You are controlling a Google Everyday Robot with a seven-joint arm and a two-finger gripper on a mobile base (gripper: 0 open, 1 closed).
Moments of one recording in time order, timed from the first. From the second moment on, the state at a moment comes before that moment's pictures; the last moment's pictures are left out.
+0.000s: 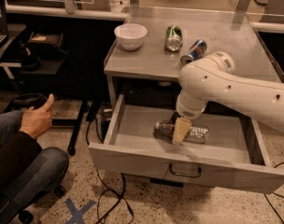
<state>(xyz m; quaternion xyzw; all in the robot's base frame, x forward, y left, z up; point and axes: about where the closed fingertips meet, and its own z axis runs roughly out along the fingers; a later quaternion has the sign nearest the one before) 0.600 -0.150 0.694 -0.58 0.80 -0.08 0.14</state>
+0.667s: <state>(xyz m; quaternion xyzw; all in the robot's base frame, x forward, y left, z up) 0.603 -0.172 0.656 -0.58 0.81 -0.08 0.11</state>
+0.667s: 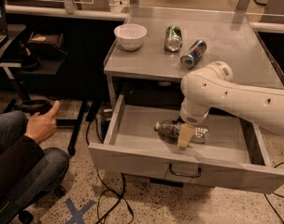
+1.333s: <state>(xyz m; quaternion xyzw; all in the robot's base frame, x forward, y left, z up) 0.600 -0.182 0.627 -0.57 0.81 -0.07 0.09</state>
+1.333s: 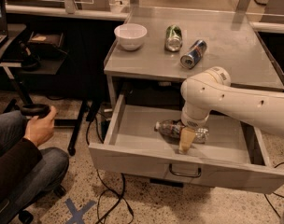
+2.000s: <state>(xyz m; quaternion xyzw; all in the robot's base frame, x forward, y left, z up) 0.588 -0.171 0.608 -0.58 0.81 -0.04 0.07</state>
